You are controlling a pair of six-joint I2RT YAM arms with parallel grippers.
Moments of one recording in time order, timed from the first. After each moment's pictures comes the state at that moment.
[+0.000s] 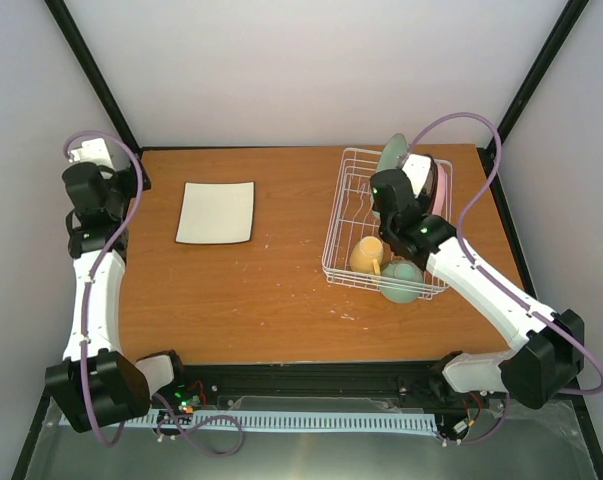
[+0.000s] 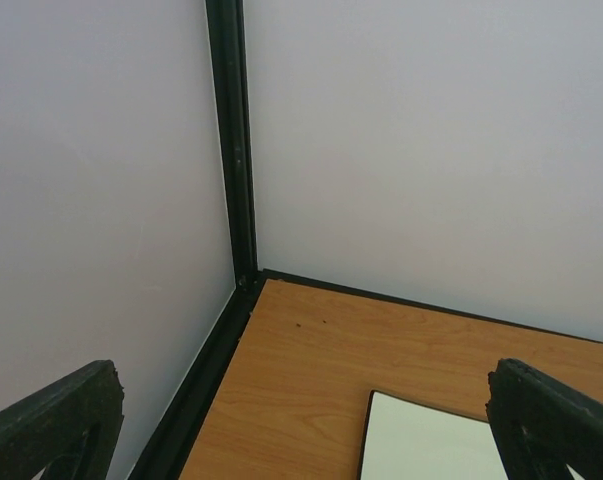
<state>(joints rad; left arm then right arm) 0.27 1.14 1.07 -0.13 0.00 -0.04 0.60 1.30 1.17 -0.40 0.79 0.41</state>
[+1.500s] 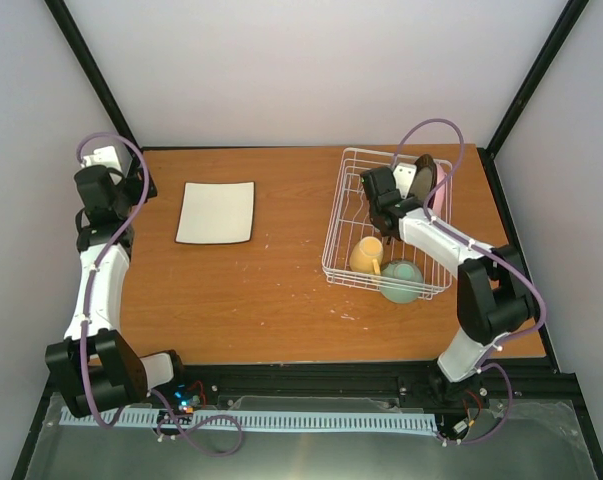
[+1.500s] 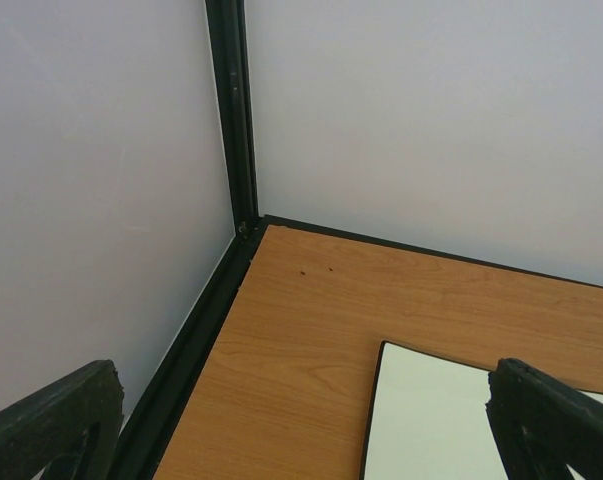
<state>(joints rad) 0.27 1.21 1.01 -0.10 -0.01 -0.03 0.43 1.67 1.20 -0.36 0.68 0.49</state>
